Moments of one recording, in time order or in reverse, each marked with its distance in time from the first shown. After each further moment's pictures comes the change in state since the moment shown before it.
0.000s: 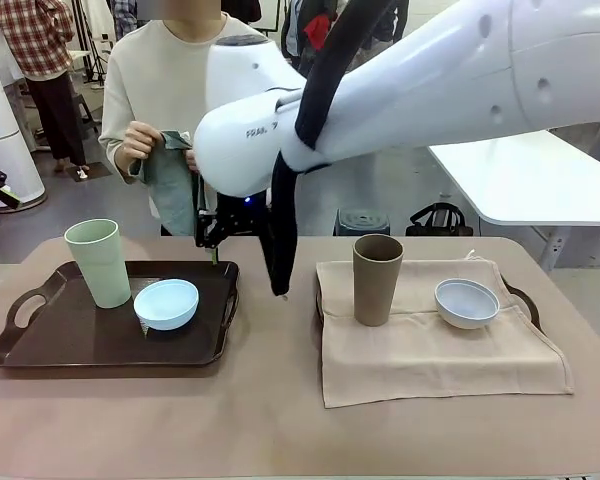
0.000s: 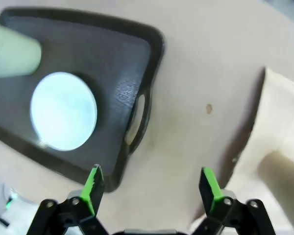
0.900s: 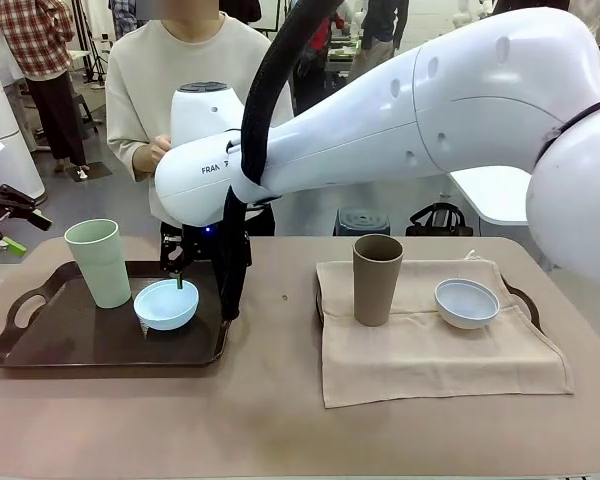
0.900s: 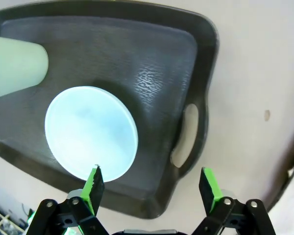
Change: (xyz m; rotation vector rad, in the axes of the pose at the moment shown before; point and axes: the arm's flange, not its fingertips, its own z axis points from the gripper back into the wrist) left arm -0.030 0.020 -0.053 0.056 0.013 0.184; right arm 0.016 0.050 -0.058 0.075 0.071 -0.043
